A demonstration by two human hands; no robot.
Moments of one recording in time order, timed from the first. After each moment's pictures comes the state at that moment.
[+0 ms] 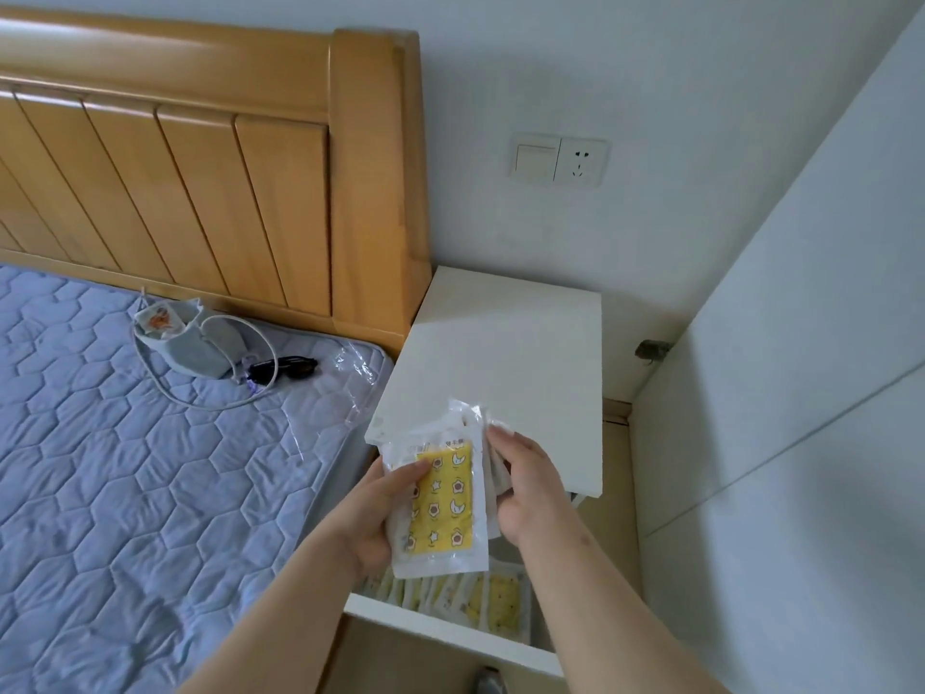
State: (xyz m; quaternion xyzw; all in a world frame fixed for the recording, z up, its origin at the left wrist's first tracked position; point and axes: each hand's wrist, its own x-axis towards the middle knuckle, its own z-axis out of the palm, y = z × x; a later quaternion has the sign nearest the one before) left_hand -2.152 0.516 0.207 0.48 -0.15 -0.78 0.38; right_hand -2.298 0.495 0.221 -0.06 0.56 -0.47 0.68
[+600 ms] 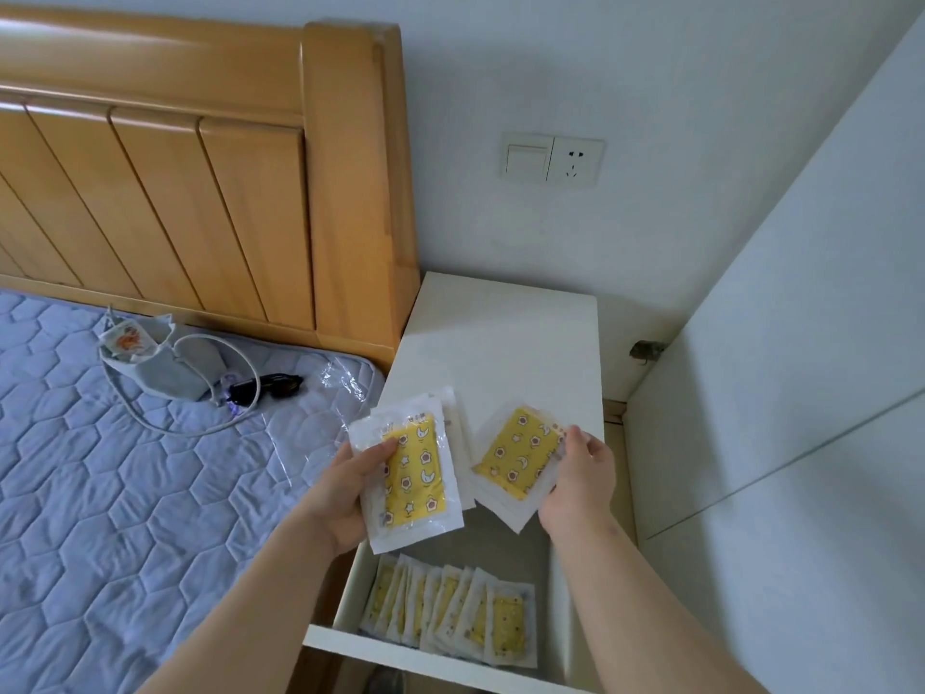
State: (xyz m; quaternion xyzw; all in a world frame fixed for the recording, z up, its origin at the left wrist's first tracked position) left_hand -2.123 0.446 0.197 0.49 -0.13 -0.76 0.41; right_hand -2.327 0.445 0.212 -0.02 0.63 -0.56 0.54
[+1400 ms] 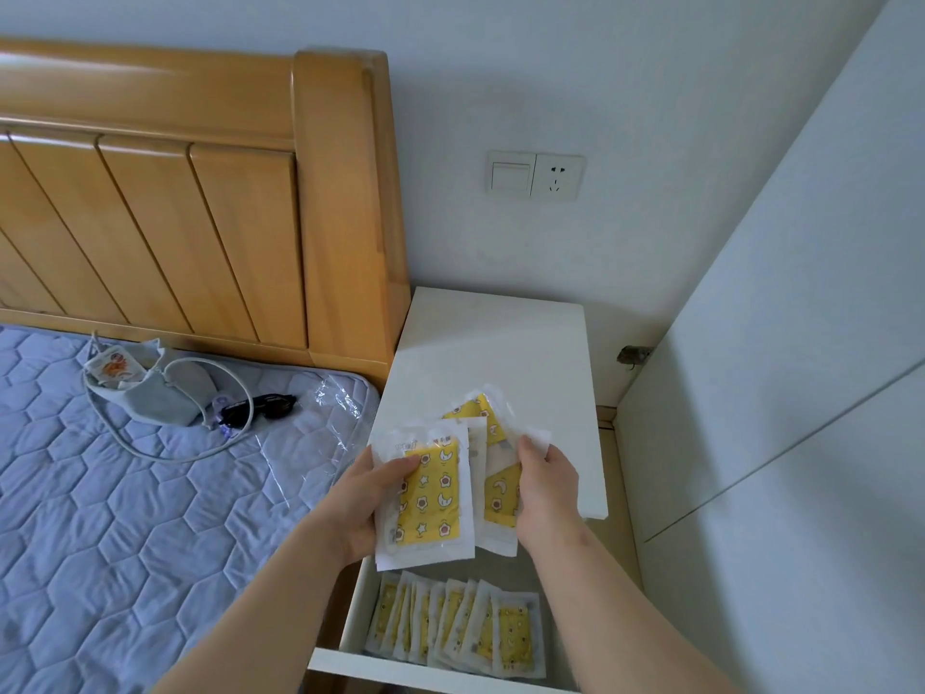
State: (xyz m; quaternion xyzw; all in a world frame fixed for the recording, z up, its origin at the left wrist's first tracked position) left_hand -2.124 0.442 0.204 0.51 -0.19 -0.76 0.35; right_hand -2.293 0.451 0.217 -0.13 0.69 -0.47 0.53
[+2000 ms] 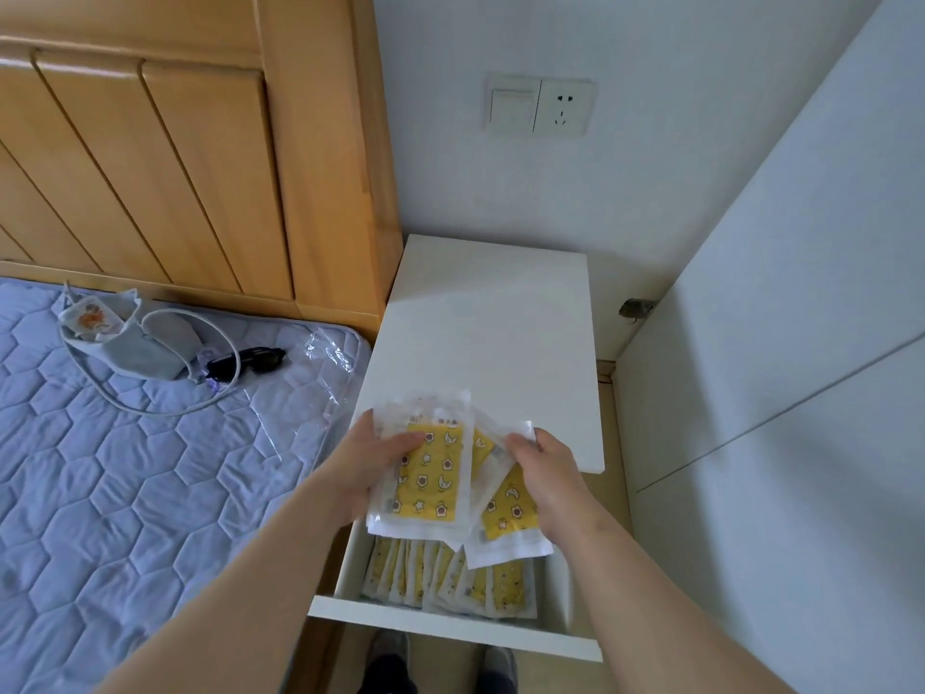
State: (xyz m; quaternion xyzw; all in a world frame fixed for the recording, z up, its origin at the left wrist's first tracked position) left_hand -2.133 0.433 0.176 0.57 -0.28 -0.71 0.31; right_hand -2.319 0.467 0.183 -0.27 0.70 -0.33 0.58
